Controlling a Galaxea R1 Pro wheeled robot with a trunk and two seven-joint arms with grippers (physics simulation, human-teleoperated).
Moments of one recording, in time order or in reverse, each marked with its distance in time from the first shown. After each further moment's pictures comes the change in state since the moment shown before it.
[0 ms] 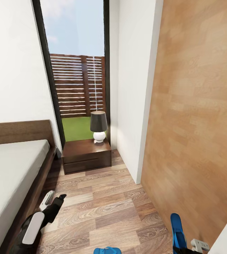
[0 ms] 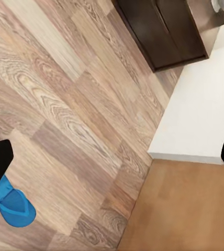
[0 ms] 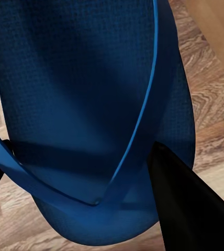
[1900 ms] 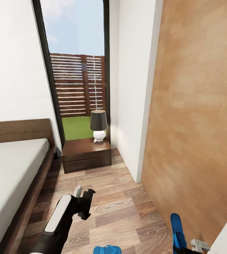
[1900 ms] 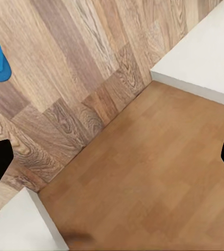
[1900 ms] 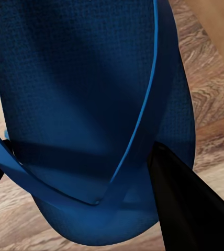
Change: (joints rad) left arm -0.034 -0.119 -0.414 -0.197 0.659 -0.230 0.670; right arm 0.000 0.000 0.001 0.000 -0.001 0.000 0.001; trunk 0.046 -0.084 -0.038
